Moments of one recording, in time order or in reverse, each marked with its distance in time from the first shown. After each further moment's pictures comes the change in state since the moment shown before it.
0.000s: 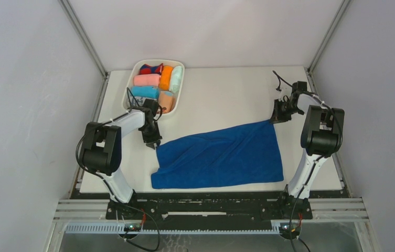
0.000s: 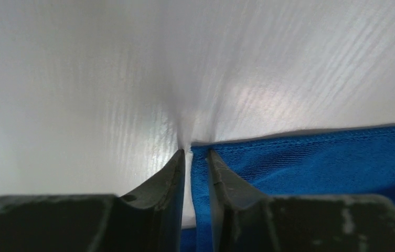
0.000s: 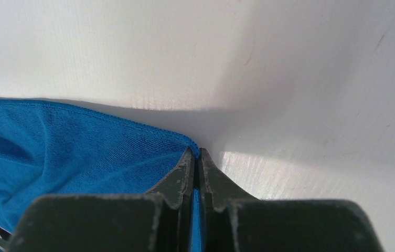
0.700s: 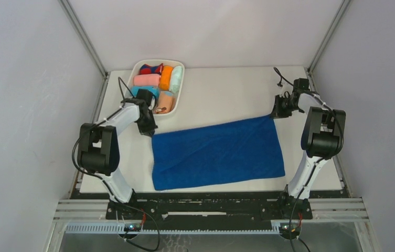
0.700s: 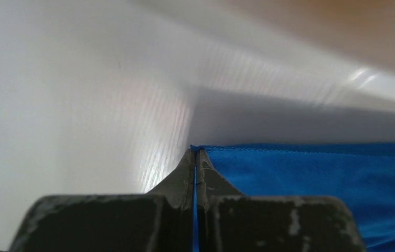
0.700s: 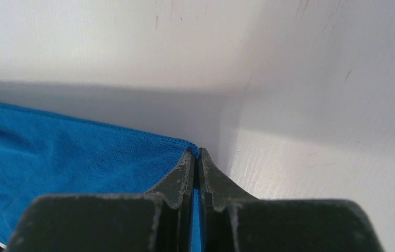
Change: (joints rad) left arm 0.050 -0.004 0.092 -0.013 -0.036 0.016; right arm -0.001 -0.032 0.000 0.058 -0.010 0.009
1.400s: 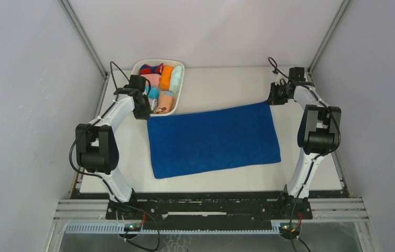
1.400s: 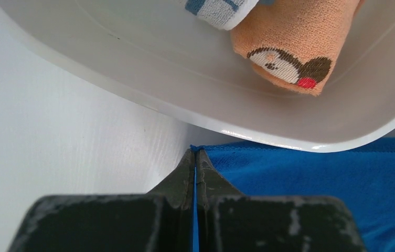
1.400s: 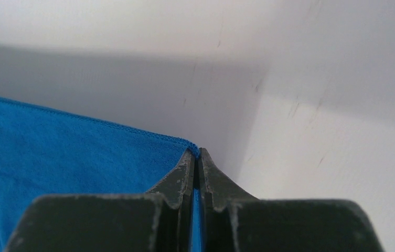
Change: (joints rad) left arm 0.057 0.005 0.216 0.031 -0.048 0.108; right arm 0.054 0.054 0.160 0.050 -0.001 0.000
